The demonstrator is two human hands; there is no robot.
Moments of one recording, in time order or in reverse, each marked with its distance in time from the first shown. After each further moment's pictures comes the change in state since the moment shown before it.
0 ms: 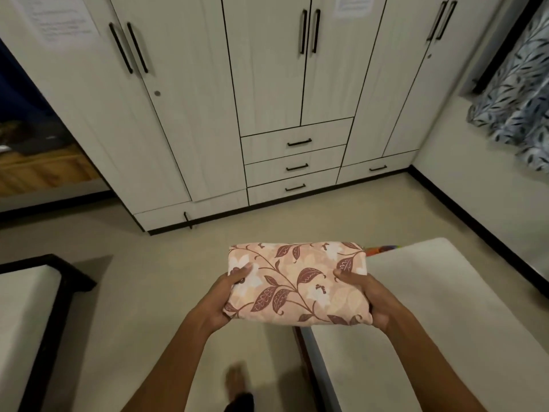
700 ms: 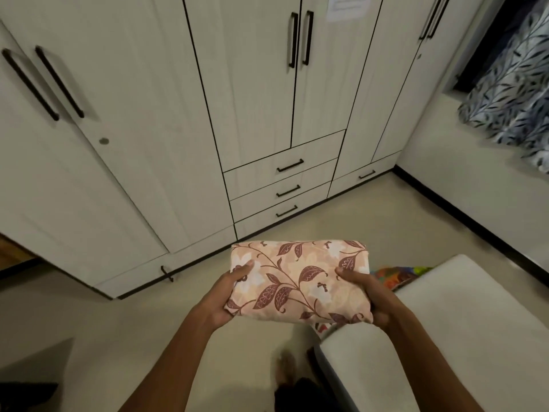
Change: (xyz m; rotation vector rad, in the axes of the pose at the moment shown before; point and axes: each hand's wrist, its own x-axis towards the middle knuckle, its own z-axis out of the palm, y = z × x) left_hand 0.256 0.271 -0.082 0.092 -0.142 -0.104; right_hand 0.269 -0.141 0.115 0.117 0.181 -0.053
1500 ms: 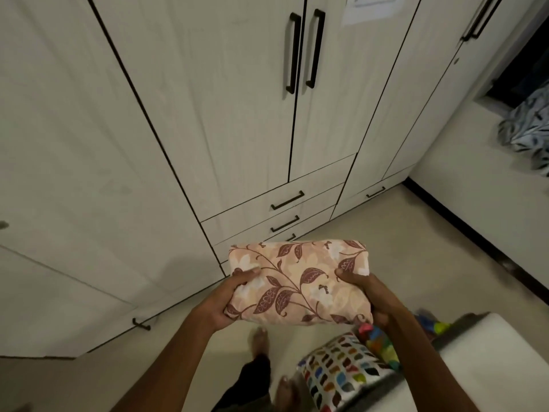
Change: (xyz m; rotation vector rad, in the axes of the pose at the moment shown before) left_hand 0.285 0.210 0.033 -0.071 -0.026 -0.128; right_hand 0.286 -0.214 -0.006 0.026 0.021 0.010
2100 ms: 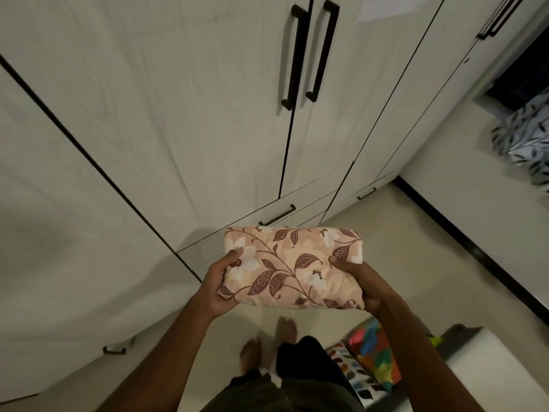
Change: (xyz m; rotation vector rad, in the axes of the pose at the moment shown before) left_hand 0.134 0.126 0.005 -0.251 -0.099 0.011; right_hand 0.138 -0.098 0.015 0.007 0.065 0.023
